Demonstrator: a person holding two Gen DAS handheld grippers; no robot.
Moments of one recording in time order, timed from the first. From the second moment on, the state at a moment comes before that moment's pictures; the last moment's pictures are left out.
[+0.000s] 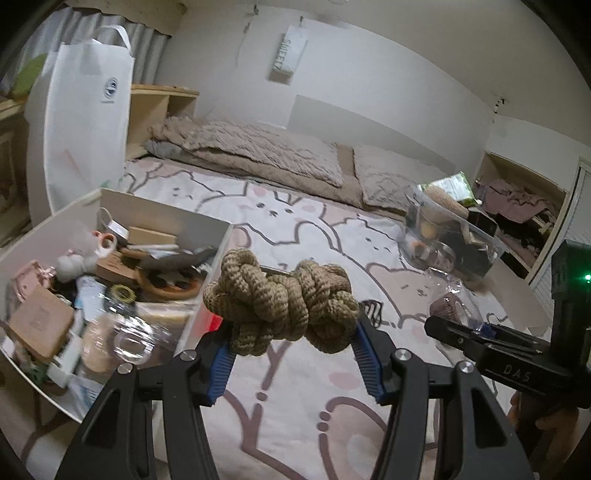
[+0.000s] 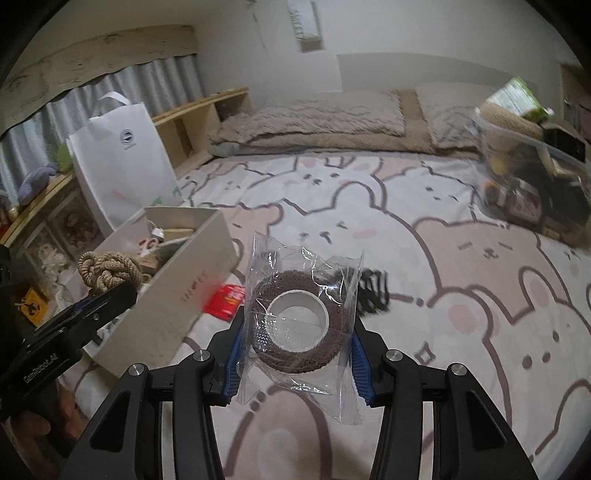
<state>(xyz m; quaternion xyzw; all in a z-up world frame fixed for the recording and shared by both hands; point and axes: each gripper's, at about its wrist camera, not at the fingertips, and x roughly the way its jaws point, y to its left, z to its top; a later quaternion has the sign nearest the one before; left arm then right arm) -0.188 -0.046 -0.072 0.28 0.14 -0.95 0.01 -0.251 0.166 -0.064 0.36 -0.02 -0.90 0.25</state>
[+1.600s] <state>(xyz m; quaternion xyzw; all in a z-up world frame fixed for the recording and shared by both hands) -0.141 -0.209 -0.075 0.31 0.12 -0.94 0.09 -0.273 -0.007 -0.026 0.33 0.00 -0.84 0.42</state>
